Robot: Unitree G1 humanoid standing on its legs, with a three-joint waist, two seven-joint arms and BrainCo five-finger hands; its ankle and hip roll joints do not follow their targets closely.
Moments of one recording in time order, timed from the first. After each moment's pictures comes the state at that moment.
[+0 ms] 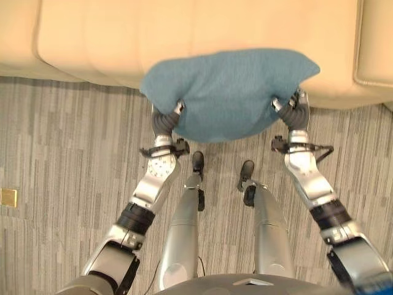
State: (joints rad) left arm -0.24 0.32 -0.32 0.10 -0.39 -0.16 0.51; right arm -0.25 -0.31 0.27 0.12 0.09 -0.17 -0.48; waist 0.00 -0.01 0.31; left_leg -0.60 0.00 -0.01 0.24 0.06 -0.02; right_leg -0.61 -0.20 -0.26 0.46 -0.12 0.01
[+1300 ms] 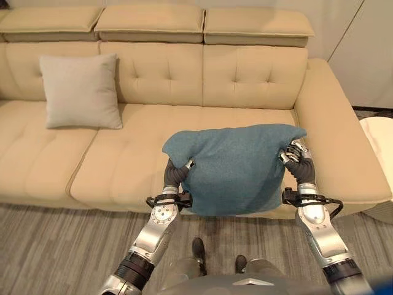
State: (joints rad) left arm -0.03 0.29 -0.37 0.11 -0.38 -0.11 0.40; right arm 0.03 -0.29 0.19 0.00 0.10 -0.18 -0.36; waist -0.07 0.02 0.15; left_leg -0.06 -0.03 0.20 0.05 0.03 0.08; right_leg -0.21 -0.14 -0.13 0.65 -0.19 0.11
